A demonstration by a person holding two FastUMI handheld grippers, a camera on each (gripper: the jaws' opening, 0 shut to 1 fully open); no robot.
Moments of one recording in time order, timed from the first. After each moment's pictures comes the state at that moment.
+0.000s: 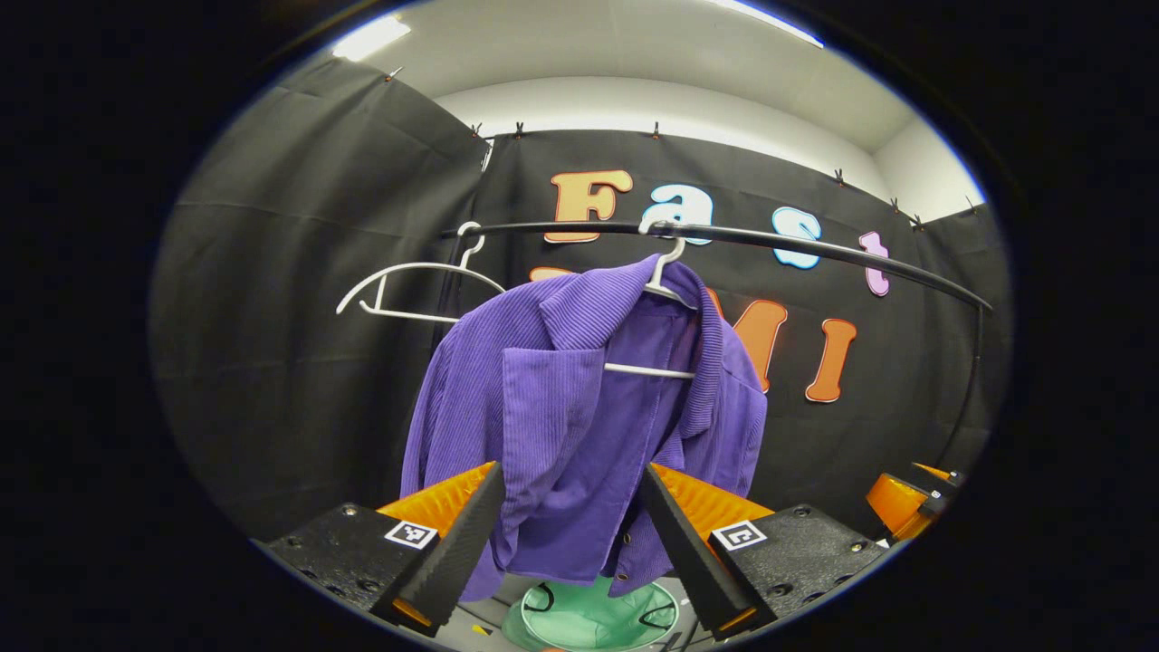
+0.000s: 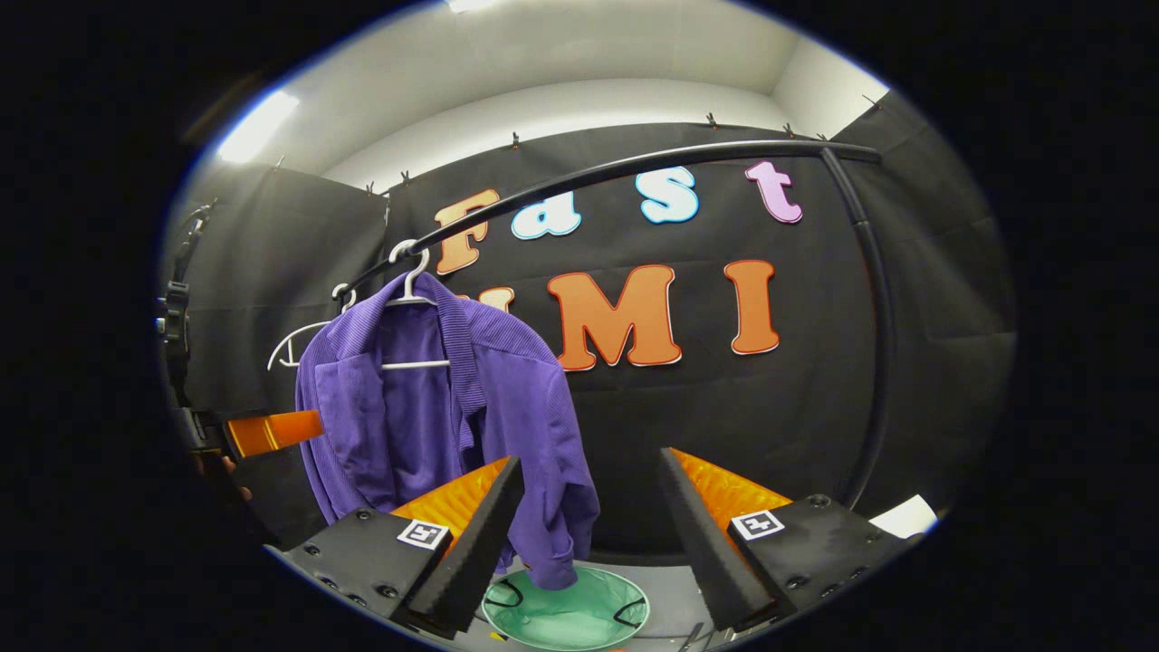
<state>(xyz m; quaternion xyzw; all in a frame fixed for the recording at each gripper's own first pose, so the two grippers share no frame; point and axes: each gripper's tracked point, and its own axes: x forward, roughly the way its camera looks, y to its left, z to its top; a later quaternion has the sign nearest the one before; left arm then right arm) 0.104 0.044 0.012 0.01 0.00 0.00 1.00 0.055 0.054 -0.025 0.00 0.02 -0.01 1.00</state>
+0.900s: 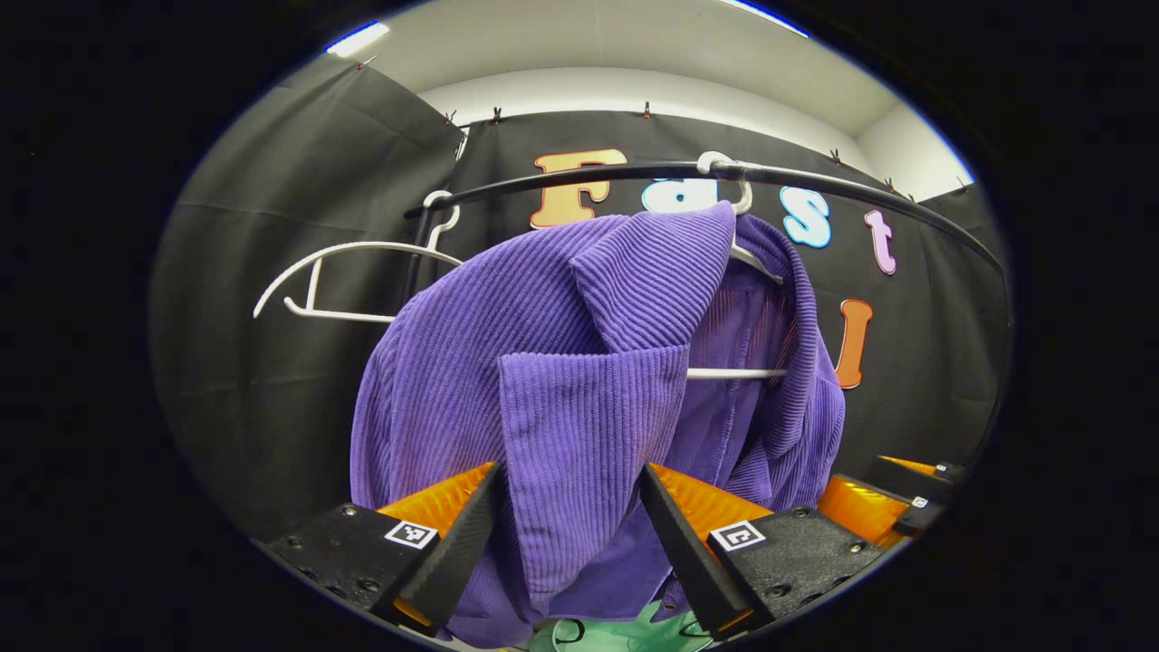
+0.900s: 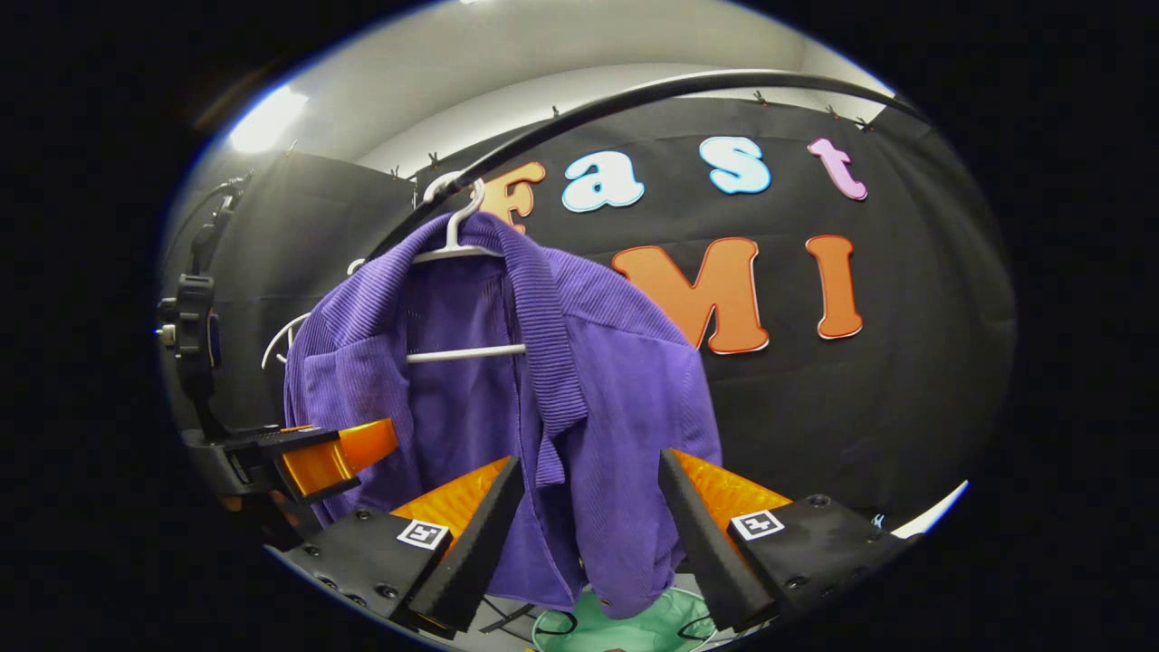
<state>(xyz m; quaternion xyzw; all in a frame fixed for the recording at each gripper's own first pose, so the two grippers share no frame) 0.221 0.078 0.002 0.04 -0.01 -0.03 1.00 0.204 0.174 -0.074 0.00 0.04 0.05 1.00</state>
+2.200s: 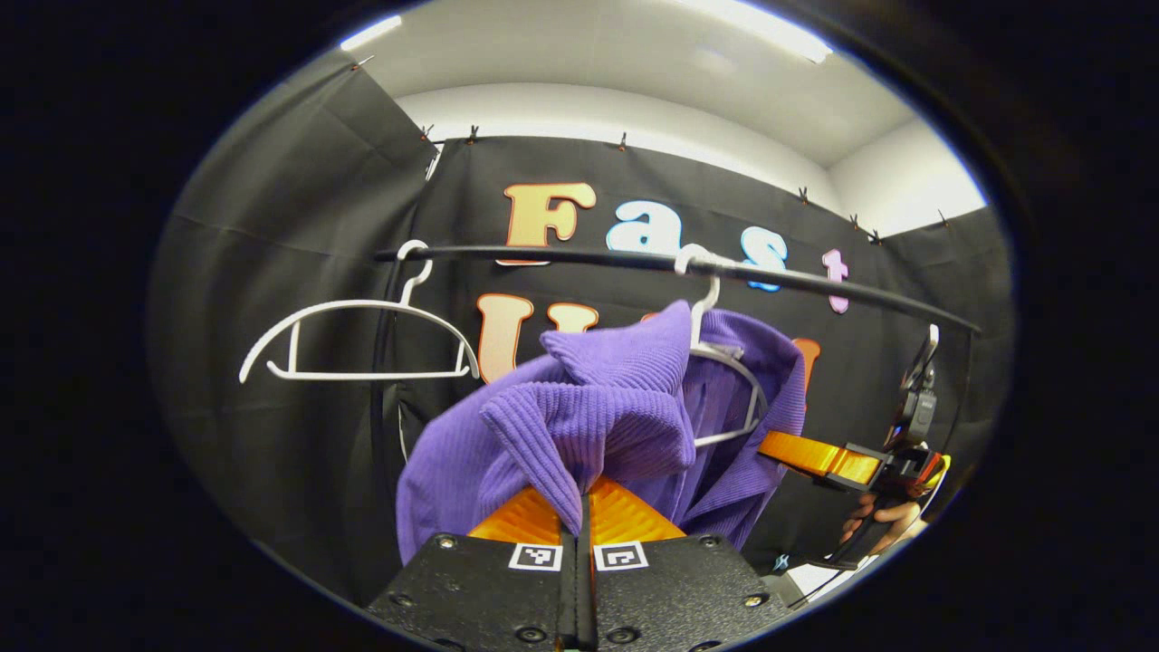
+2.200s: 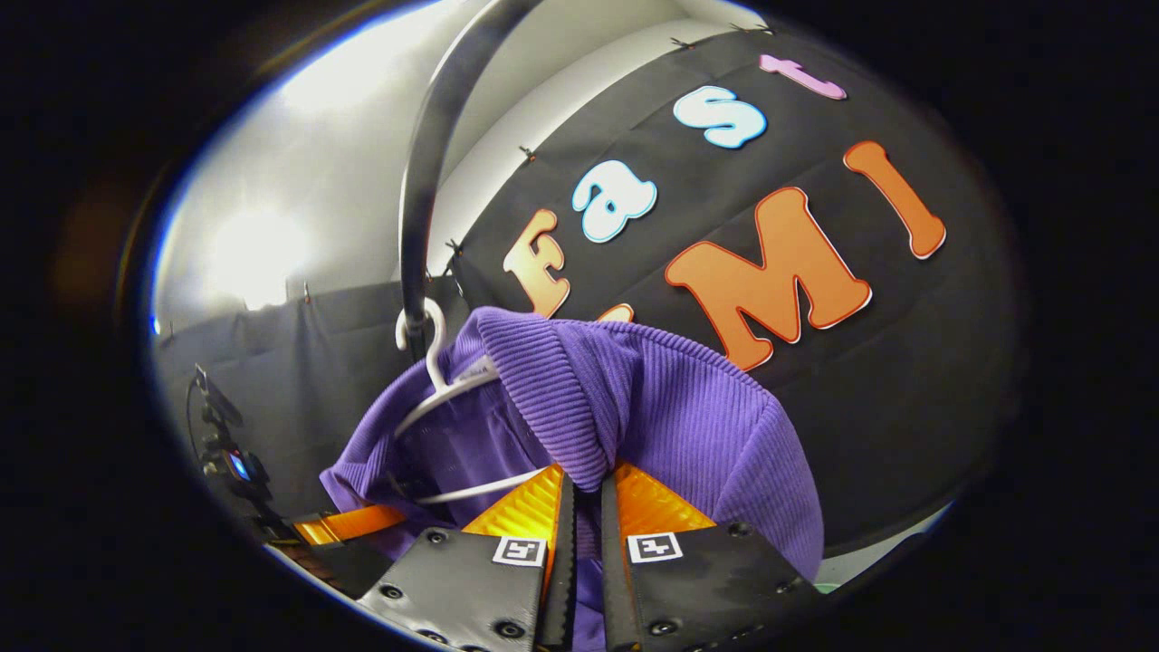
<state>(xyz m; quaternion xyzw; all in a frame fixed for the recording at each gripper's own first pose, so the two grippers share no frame) 0.183 0.075 0.090 0.00 -0.04 -0.12 0.99 0.247 0.159 0.026 0.25 0.01 0.24 0.94</state>
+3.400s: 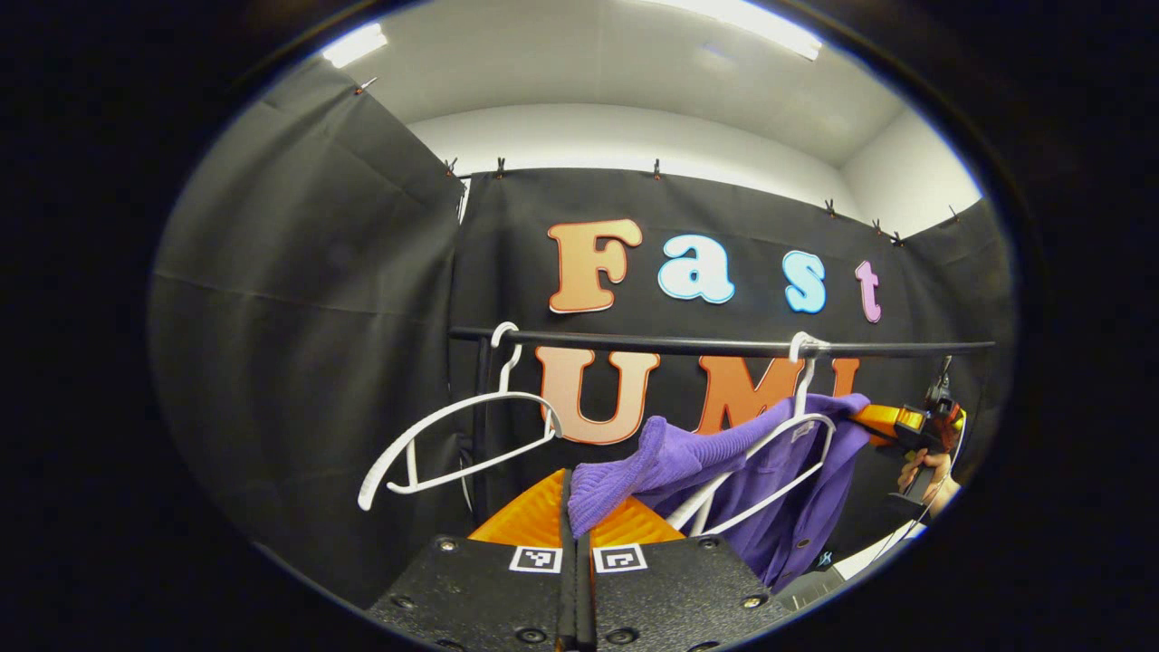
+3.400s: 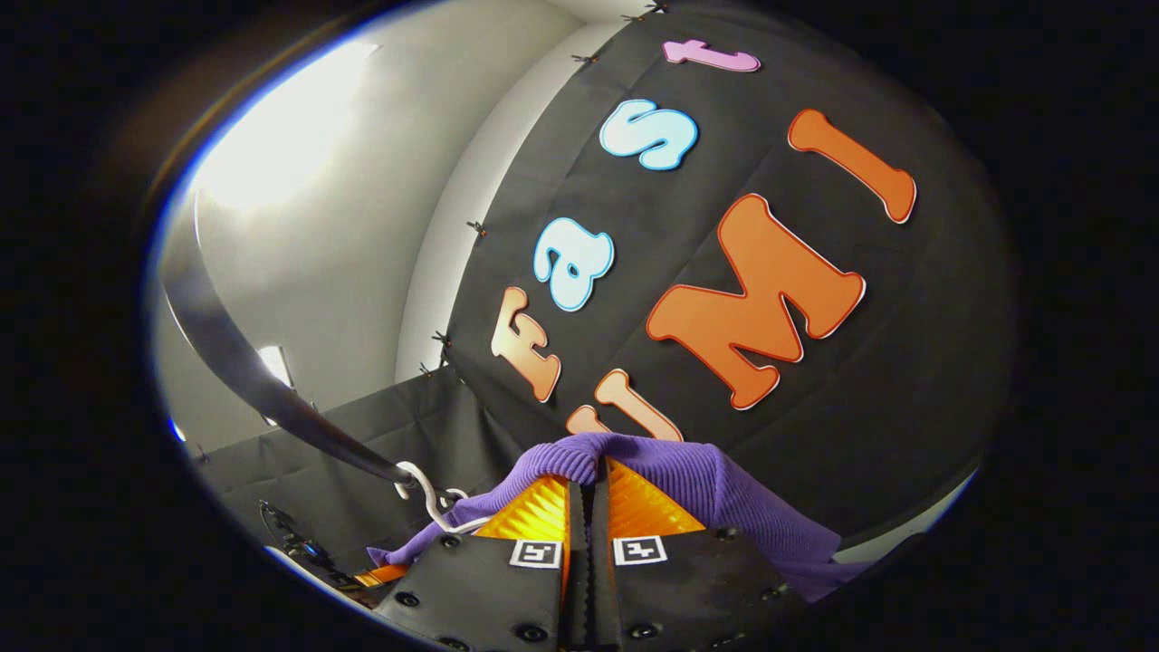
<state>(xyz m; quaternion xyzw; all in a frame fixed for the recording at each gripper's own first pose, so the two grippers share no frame) 0.214 0.186 0.160 0.05 -0.07 -0.07 0.99 0.304 0.095 0.091 0.36 -0.02 0.23 0.91</state>
